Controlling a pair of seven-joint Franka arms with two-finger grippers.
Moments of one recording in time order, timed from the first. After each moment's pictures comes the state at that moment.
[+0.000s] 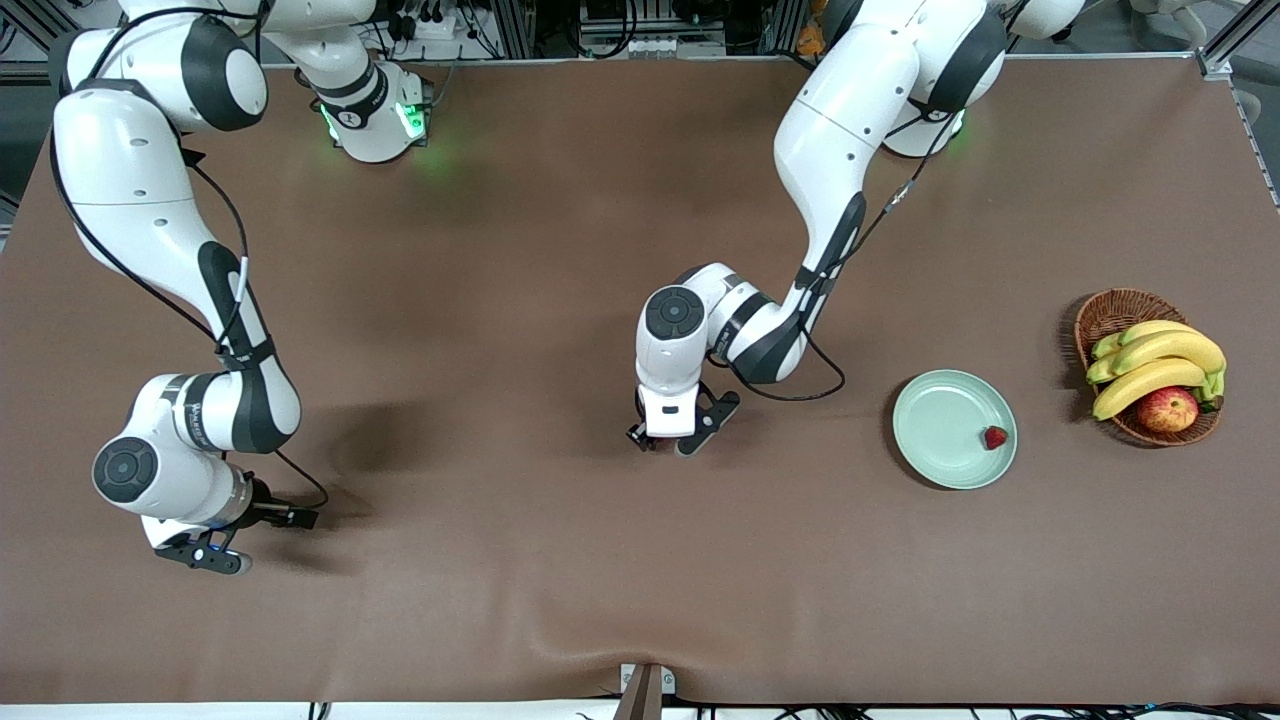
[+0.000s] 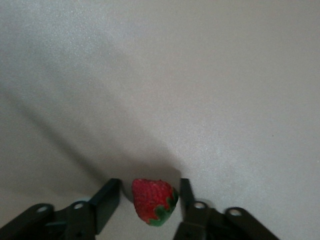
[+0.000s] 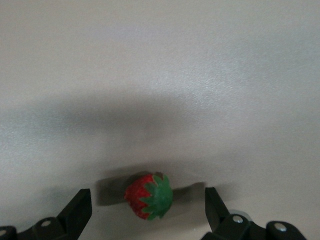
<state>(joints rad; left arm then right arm) -0.72 0.98 0.00 -1.28 0.12 2.42 -1.61 -0.08 0.92 0.02 -1.34 -0.08 2.31 0.22</state>
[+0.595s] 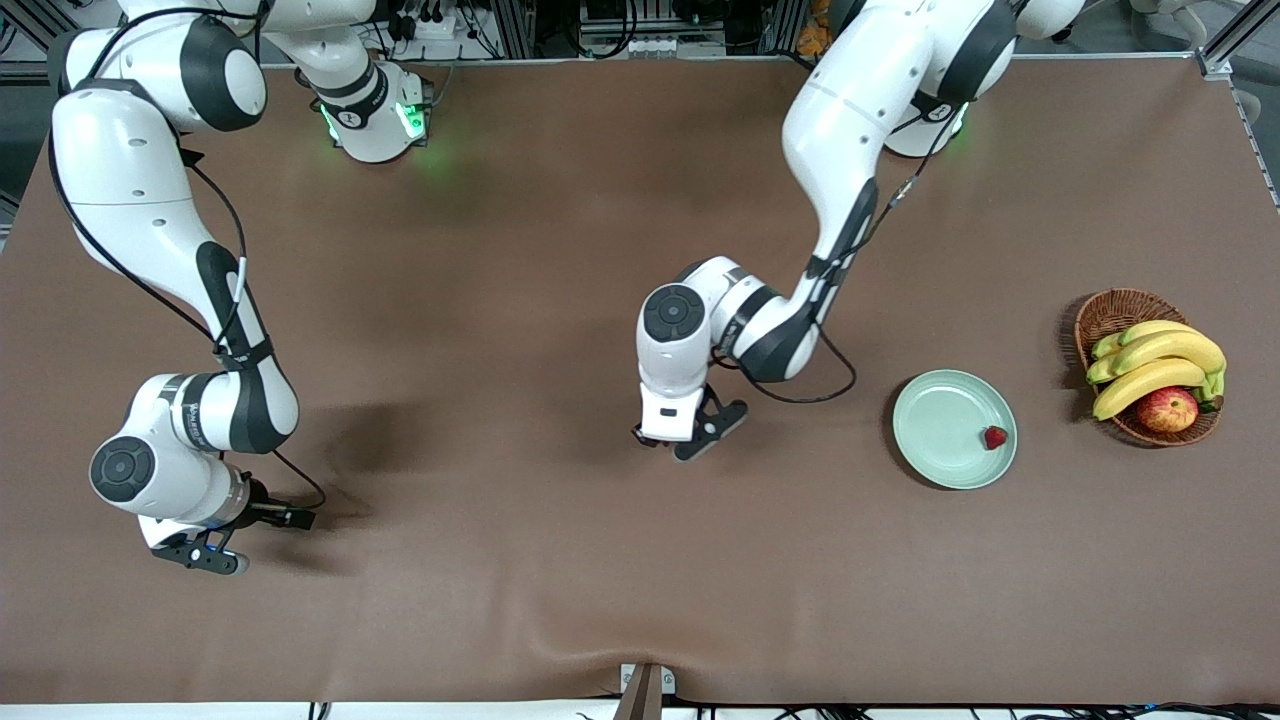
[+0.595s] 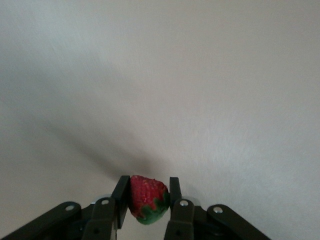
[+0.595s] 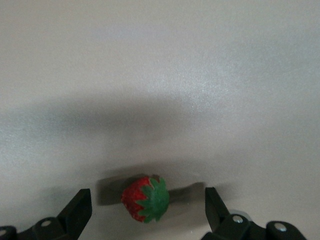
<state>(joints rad) -0.69 0.89 0.02 -1.24 0.13 2.23 -1.38 -0.09 0.92 0.02 -1.34 -0.08 2.32 0.22</state>
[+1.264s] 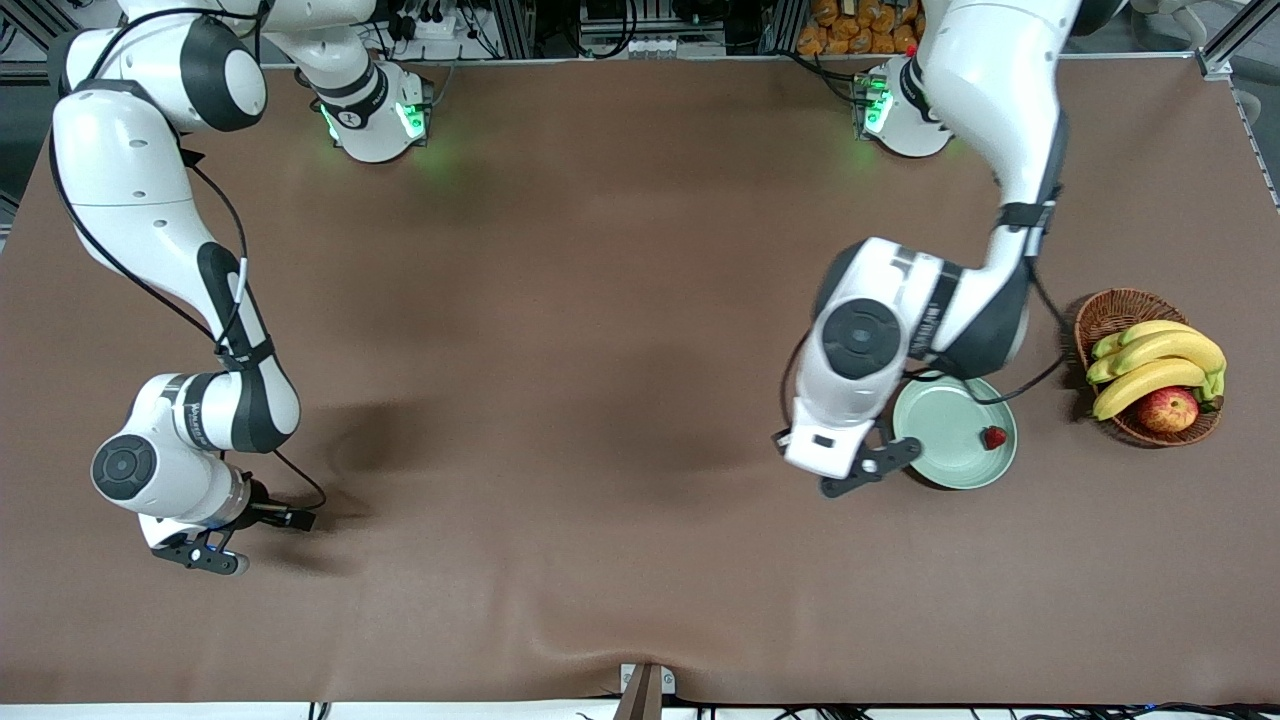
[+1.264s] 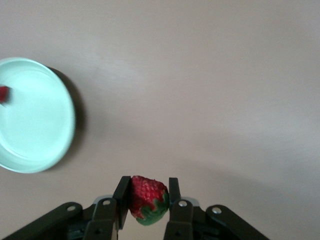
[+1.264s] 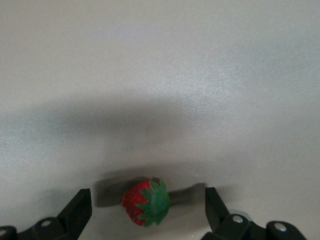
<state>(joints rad) -0.45 0.61 0.02 -1.39 0.13 1.94 -0.82 -0.09 0.92 0.02 -1.35 -0.08 2.33 0.22</state>
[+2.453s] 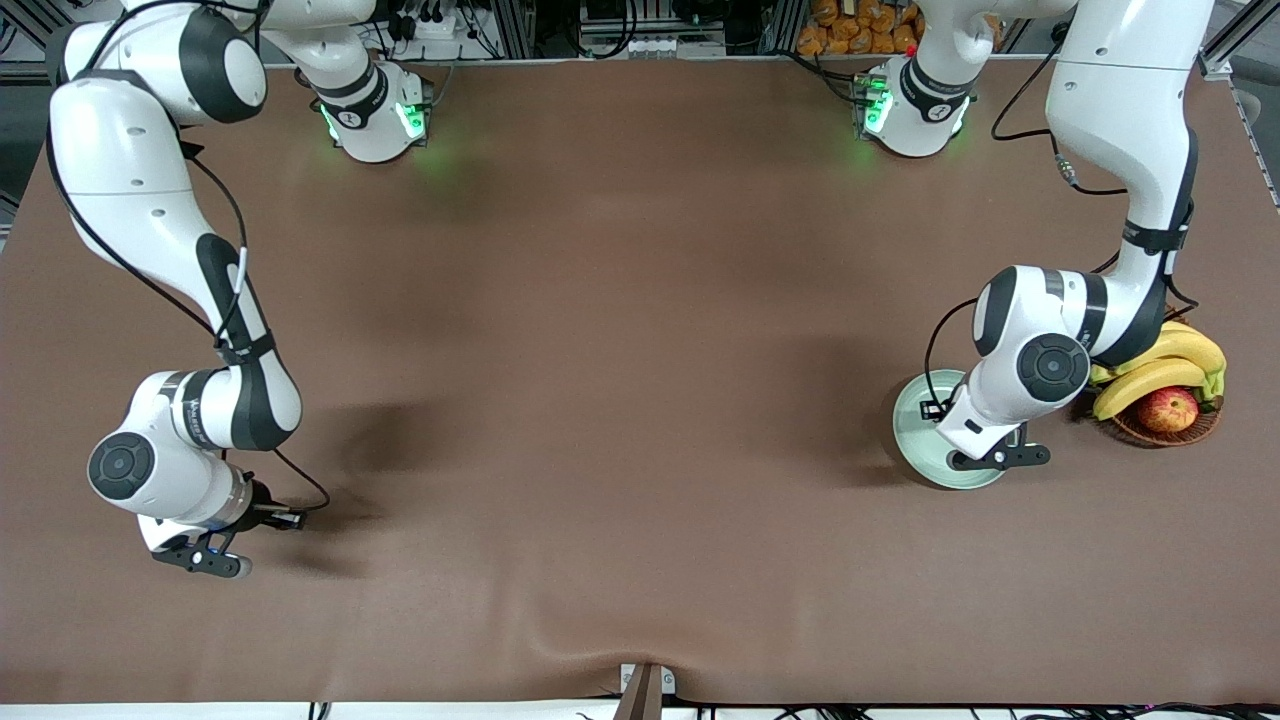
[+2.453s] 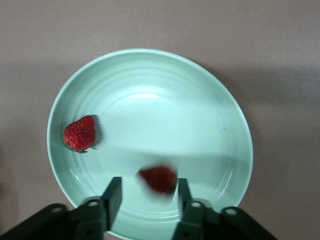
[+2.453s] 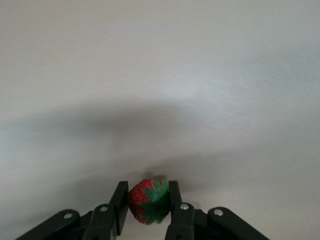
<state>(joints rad) -0.14 0.51 0.02 -1.88 0.15 2.27 -0.29 -0.07 0.87 0.06 -1.34 -0.08 2.30 0.22</state>
